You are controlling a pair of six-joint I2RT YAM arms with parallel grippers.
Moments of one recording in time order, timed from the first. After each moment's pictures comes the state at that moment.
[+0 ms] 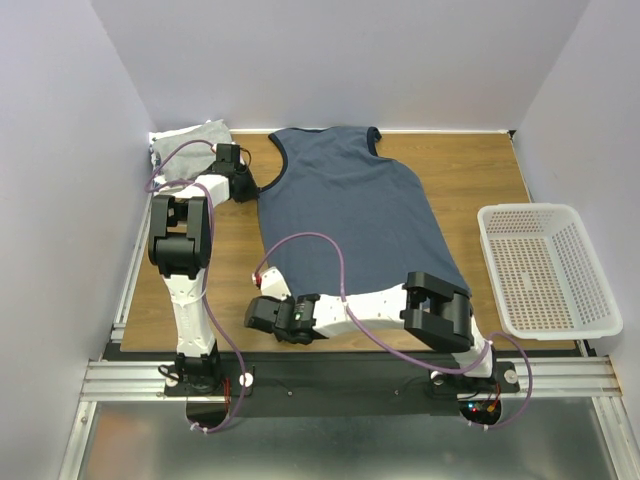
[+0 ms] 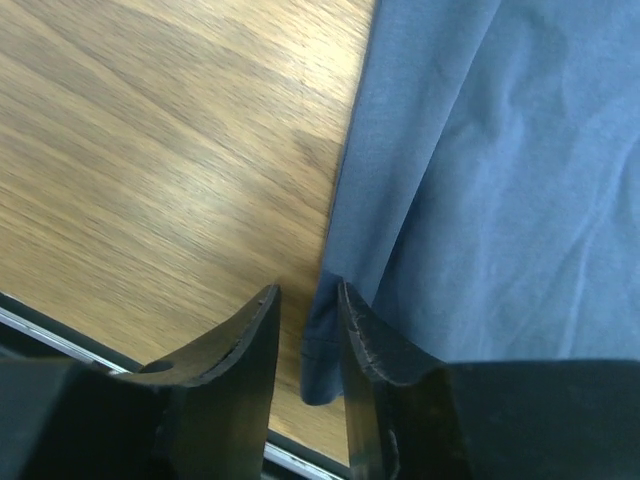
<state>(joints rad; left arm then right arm) -0.09 2.11 1.47 -0.20 0.09 -0.50 1.39 2.06 1.45 -0.49 0.50 0.74</state>
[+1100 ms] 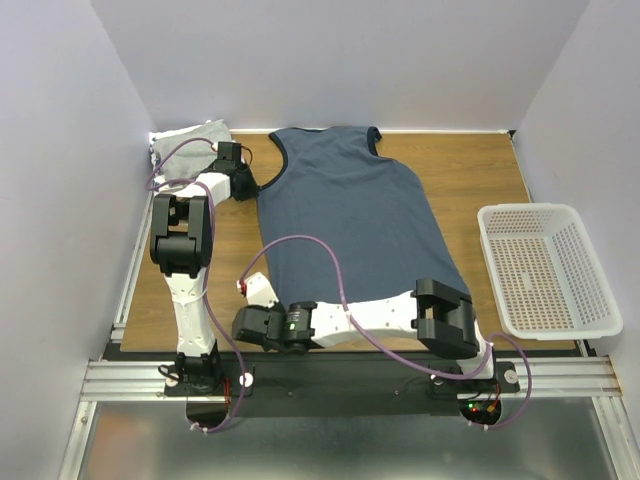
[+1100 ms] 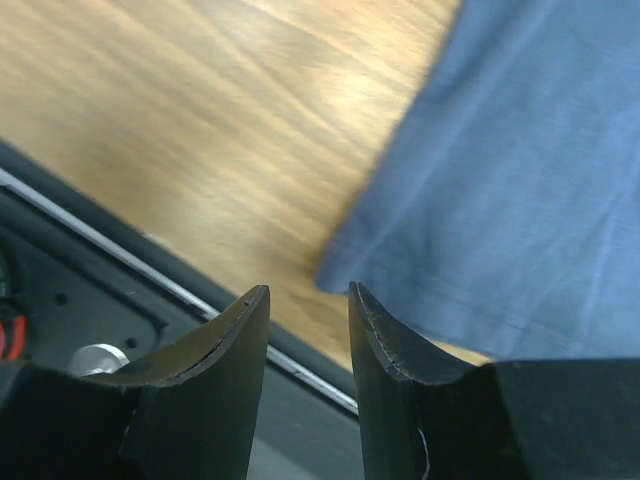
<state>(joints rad) -0.09 2.13 1.51 -0.22 0.06 -0.50 1.46 2.02 1.55 -0.56 0.52 0.73</state>
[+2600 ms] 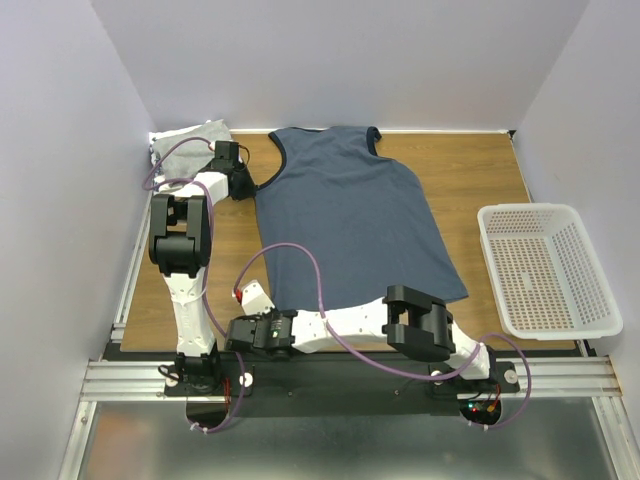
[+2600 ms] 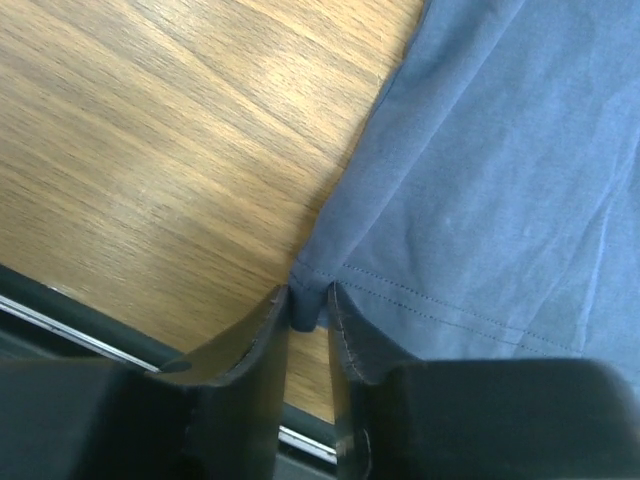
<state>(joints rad) -0.08 2.13 1.52 -0.23 0.06 -0.49 1.48 2.18 1.66 -0.65 0.63 0.74</state>
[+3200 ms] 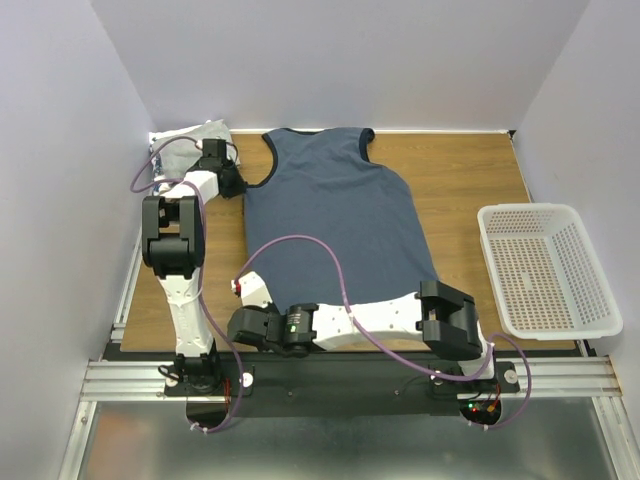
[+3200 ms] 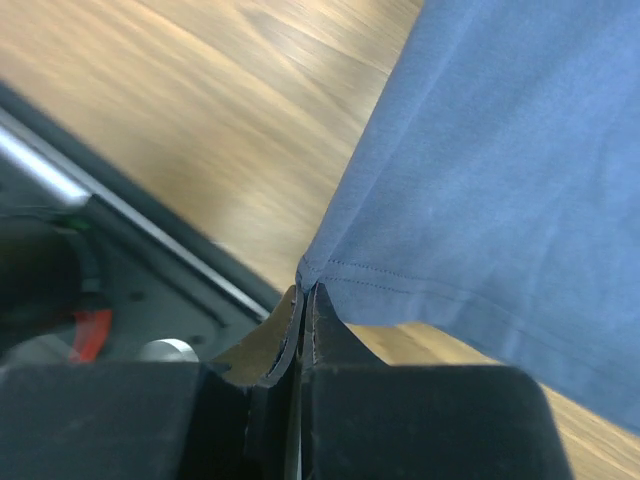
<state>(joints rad) -0.02 2.11 1.52 -0.24 0.06 -0.50 1.48 2.02 1.57 -0.50 0.51 0.73</state>
